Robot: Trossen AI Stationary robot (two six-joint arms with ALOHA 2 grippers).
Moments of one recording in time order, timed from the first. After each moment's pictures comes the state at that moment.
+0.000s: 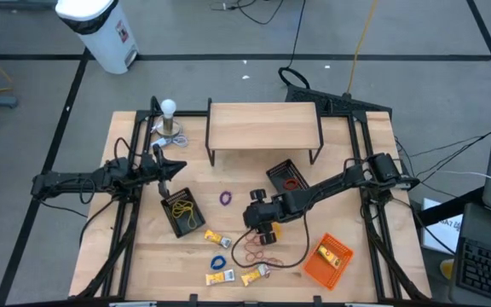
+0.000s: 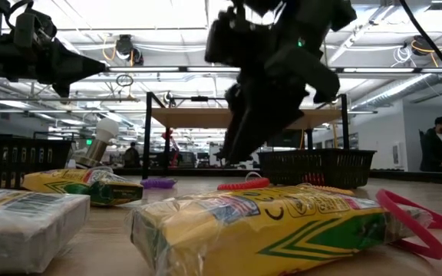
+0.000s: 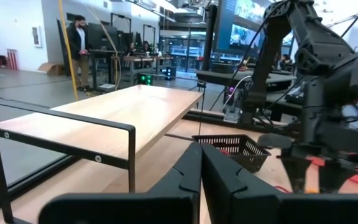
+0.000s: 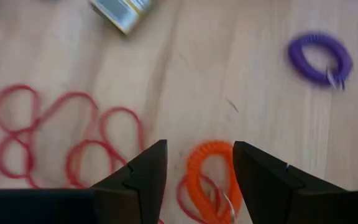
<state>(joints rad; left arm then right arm) 0.05 0.10 0.02 0.17 -0.22 -0.06 0.26 1.93 1.29 -0.36 0.10 0.01</state>
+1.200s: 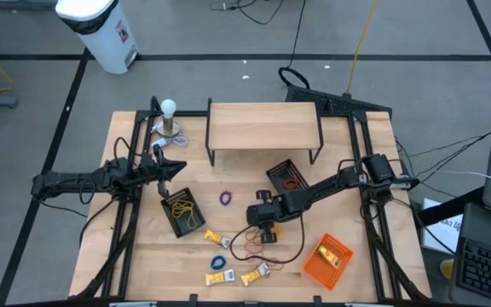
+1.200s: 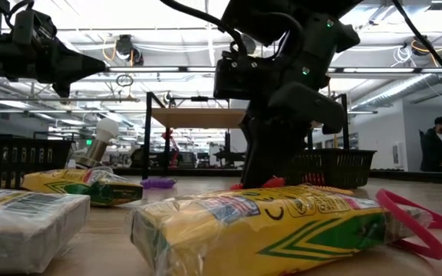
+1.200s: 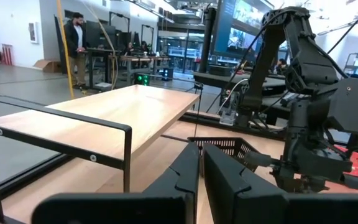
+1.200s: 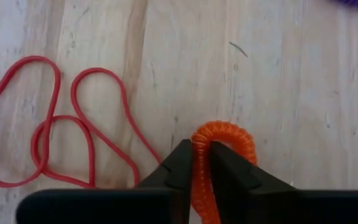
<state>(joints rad) 0.05 0.10 0.02 0.18 -0.21 -0.09 0.24 1.98 1.24 -0.36 0.08 0.13</state>
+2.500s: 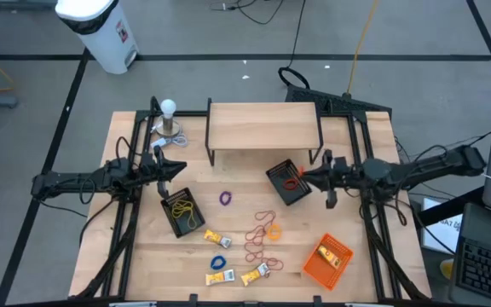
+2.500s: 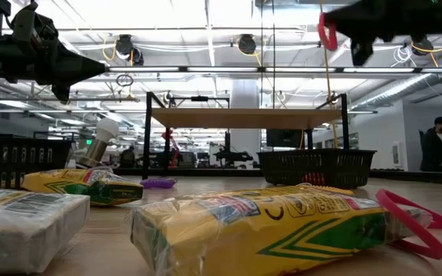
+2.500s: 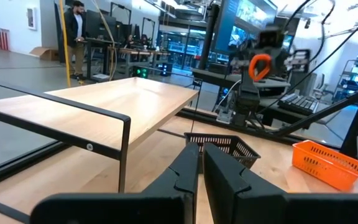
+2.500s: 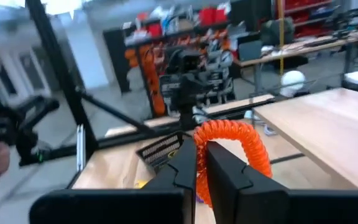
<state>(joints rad) 0.05 0.10 0.02 0.16 -0.21 -0.15 0.16 0.64 0.29 0.43 0.21 0.24</state>
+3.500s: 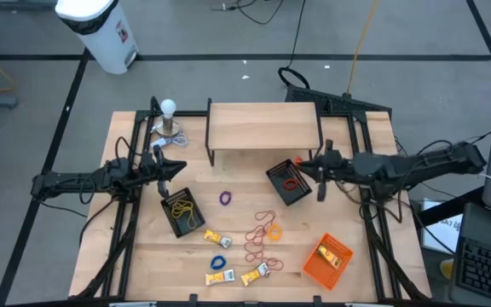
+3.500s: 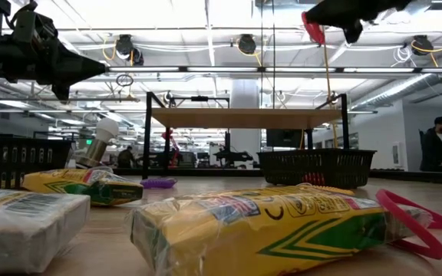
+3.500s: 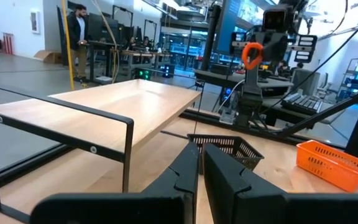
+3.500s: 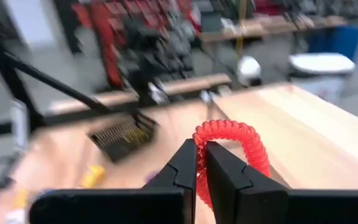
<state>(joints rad) 0.05 0.10 0.02 0.16 -0.22 -0.14 0.15 0.82 0.66 -0.04 0.38 0.17</state>
